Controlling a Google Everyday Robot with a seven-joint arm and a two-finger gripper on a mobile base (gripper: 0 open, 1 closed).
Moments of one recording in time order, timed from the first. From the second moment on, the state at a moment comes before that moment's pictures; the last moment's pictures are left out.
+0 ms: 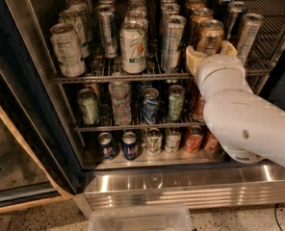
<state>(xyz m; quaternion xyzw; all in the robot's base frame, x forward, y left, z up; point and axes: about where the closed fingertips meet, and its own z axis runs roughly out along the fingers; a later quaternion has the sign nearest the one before) 0.598 -0.170 0.952 -0.04 0.72 -0.08 0.69</state>
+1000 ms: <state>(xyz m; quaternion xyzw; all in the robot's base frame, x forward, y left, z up) 0.628 -0.182 0.947 -0.03 0.72 -0.10 0.68</state>
